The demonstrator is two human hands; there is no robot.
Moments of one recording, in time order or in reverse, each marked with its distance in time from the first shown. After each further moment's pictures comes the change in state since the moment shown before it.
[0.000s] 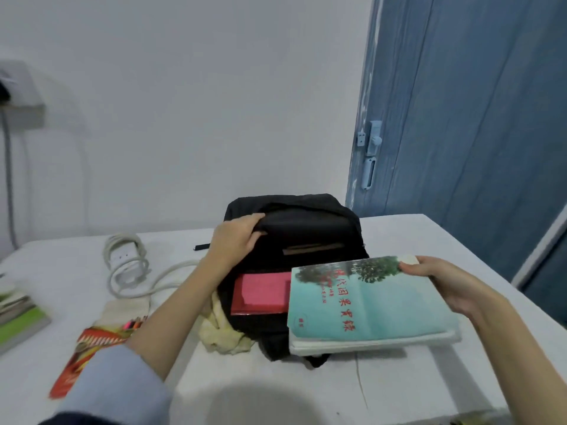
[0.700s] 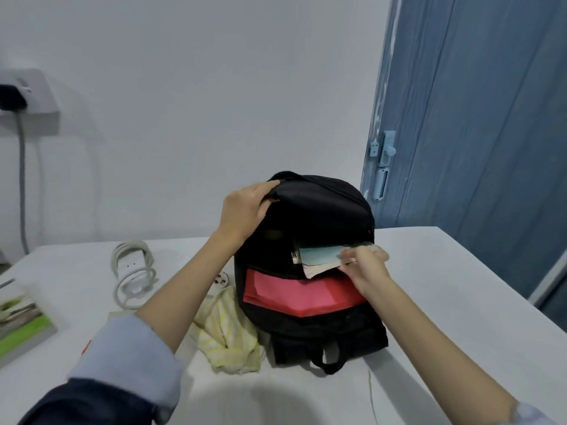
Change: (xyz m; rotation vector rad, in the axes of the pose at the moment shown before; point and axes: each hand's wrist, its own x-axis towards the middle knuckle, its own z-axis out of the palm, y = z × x) left_hand 0.061 -0.006 -0.026 -0.095 0.236 0.067; right_hand 0.096 -0.013 0.117 0.491 0.406 -0.241
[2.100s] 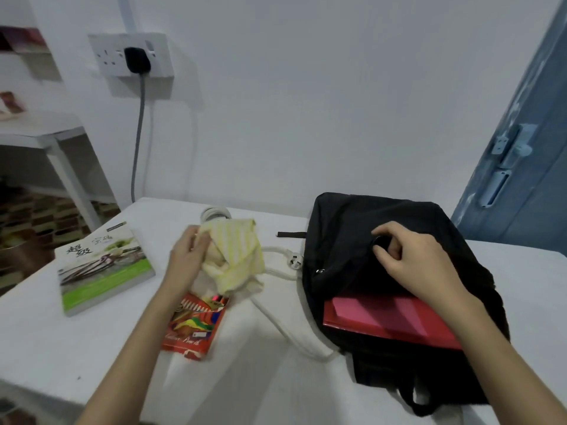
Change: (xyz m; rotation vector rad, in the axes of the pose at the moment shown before) left_hand -0.190 -0.114 -0.118 -0.414 0.135 -0.934; right_hand -0.054 0.008 0.067 -1.501 -0.397 -0.866
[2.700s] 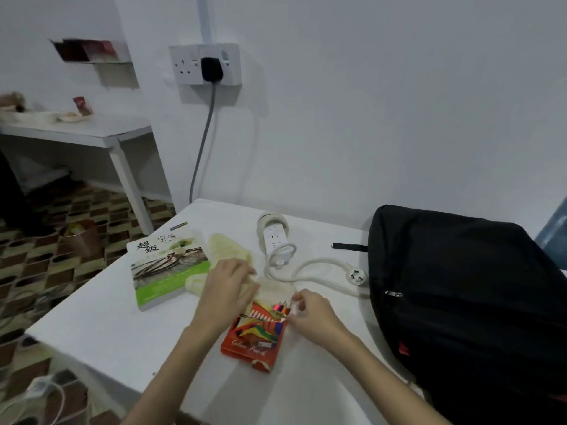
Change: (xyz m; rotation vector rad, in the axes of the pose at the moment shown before) left_hand -0.017 -0.059 -0.050 0.758 -0.091 0.358; right_hand -0.008 -0.147 0.188 0.341 -0.618 0.095
